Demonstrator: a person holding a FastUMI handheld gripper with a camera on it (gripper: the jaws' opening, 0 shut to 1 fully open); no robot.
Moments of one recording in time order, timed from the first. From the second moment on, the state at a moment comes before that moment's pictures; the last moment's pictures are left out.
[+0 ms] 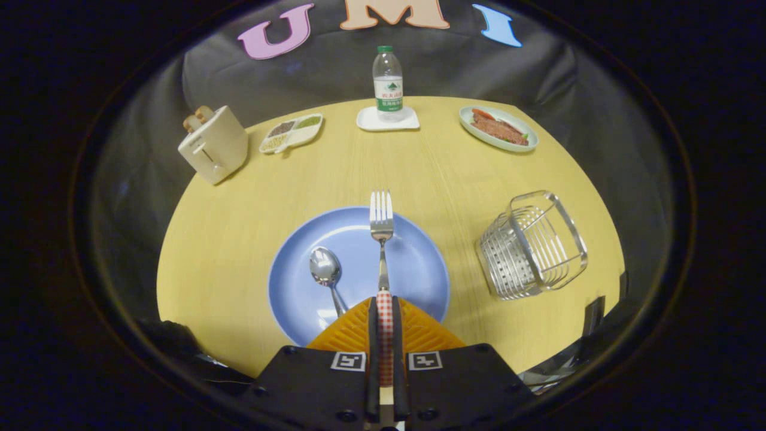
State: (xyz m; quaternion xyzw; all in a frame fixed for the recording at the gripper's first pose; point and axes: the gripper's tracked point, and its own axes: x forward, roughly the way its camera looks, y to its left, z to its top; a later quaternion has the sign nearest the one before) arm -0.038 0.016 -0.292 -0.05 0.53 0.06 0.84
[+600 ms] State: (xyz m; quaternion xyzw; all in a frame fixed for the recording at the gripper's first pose) arm -0.039 -0.074 -0.195 -0.04 0.59 0.05 0.80
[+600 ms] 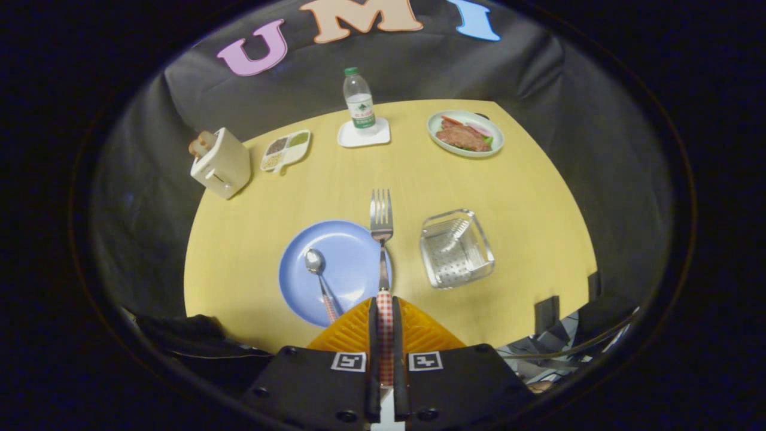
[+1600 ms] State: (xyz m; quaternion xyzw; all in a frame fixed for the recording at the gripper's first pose) arm -0.015 -0.153 -0.258 -0.22 0.80 0.08 0.55
